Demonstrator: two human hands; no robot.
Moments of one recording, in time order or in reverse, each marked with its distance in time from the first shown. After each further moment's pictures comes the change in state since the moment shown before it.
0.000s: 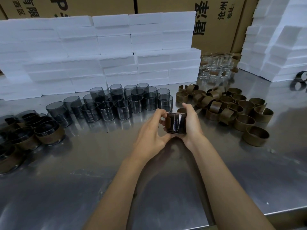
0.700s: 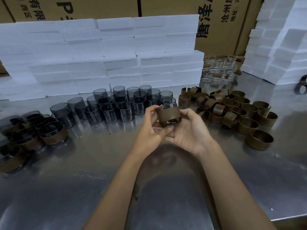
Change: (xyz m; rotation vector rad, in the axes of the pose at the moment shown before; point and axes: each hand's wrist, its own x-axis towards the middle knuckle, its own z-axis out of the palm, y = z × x) left_hand 0.009 -0.004 -0.004 -0.540 0.040 -0.205; right_hand -0.006 -0.002 -0.006 0.109 -0.386 0.165
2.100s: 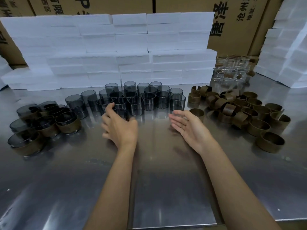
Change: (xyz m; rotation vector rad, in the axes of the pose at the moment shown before) left_hand -0.003 -0.004 -0.057 0.548 0.909 -0.336; right_hand 0.017 0.015 -0.002 -0.133 0.151 -0.151
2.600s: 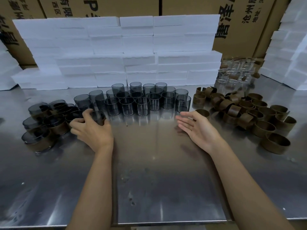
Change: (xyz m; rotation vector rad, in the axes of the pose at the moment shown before) left_hand 0.049 -0.051 -0.050 0.167 0.227 0.046; right_hand 0.003 -0.002 -0.009 0.010 -0.028 0.015
